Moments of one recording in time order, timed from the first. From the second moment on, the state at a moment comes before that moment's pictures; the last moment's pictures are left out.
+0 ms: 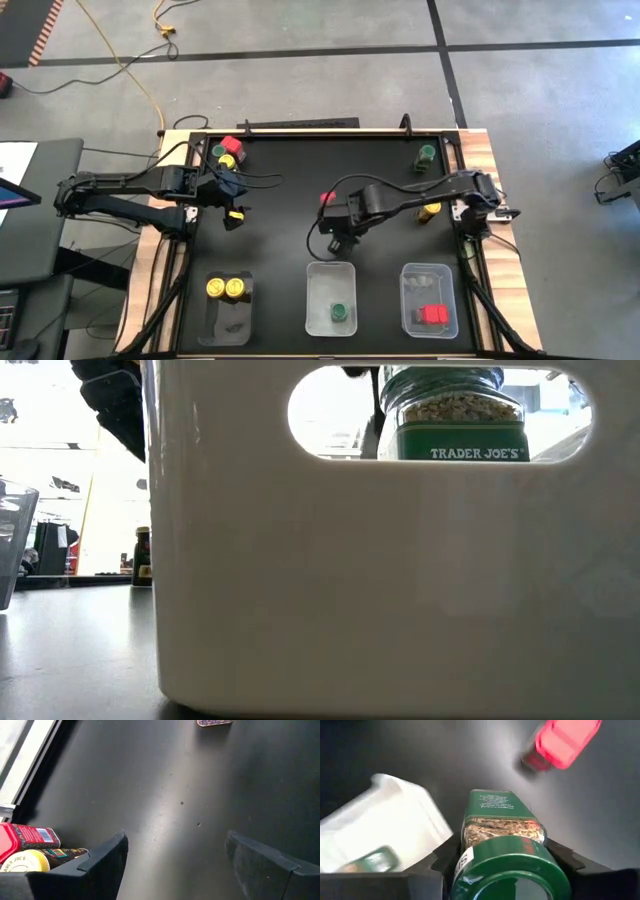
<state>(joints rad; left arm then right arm) 0.07 0.92 0.90 -0.93 -0.29 -0.17 0.17 1.90 1.88 -1.31 0.12 0.68</state>
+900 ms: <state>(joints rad) 0.07 0.92 0.90 -0.93 -0.29 -0.21 0.43 2.00 2.09 -1.16 0.10 0.72</state>
